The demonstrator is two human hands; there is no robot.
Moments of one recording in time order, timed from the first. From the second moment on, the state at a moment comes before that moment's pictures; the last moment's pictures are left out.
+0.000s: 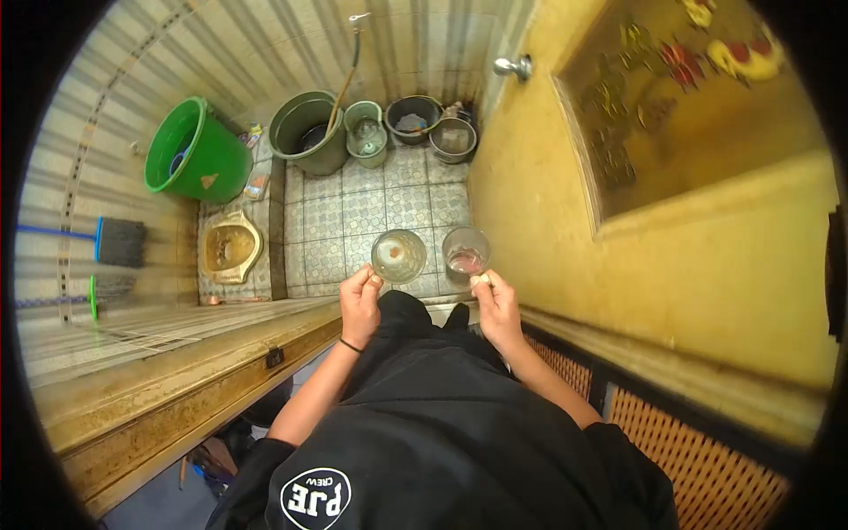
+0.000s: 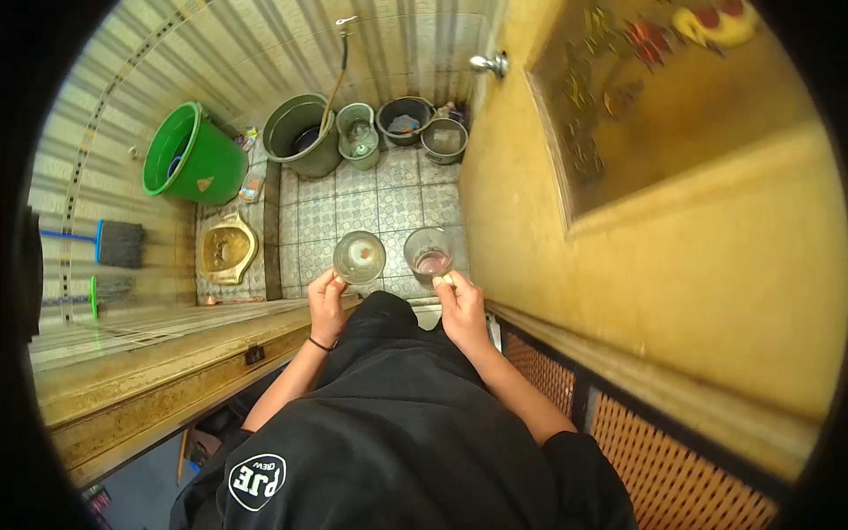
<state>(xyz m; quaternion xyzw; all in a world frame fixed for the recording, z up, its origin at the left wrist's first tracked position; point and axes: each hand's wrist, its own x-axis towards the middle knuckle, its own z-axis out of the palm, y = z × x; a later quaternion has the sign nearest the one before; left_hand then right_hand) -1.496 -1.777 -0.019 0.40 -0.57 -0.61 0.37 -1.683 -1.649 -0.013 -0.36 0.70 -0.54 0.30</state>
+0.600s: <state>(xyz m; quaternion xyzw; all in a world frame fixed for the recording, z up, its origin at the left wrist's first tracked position) -1.548 -2.002 -0.141 0.51 -0.43 -0.58 0.46 -1.767 -1.901 -0.116 -0.14 0.66 -0.58 0.46</state>
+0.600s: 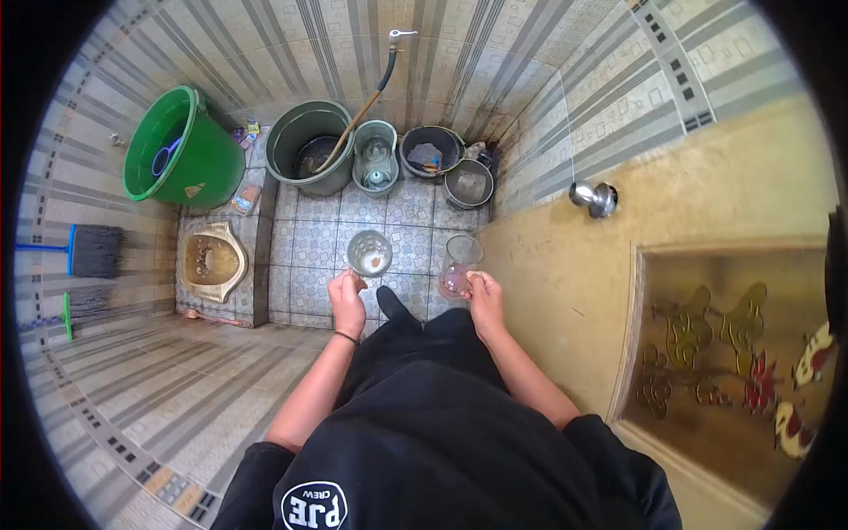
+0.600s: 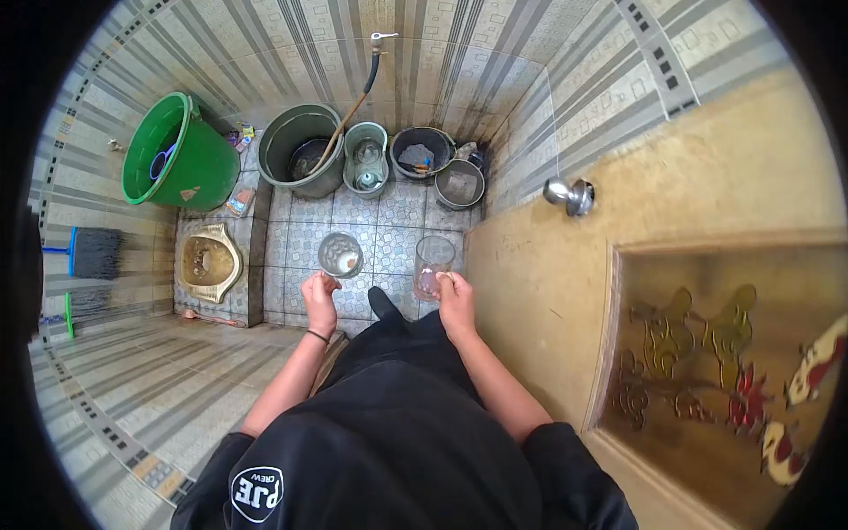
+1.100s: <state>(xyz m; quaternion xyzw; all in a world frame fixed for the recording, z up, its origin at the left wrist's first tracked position) -1.648 -2.138 -0.182 0.53 -0.43 -0.68 0.29 -1.829 -2.039 -0.202 -0.02 0.65 -0.57 0.51</state>
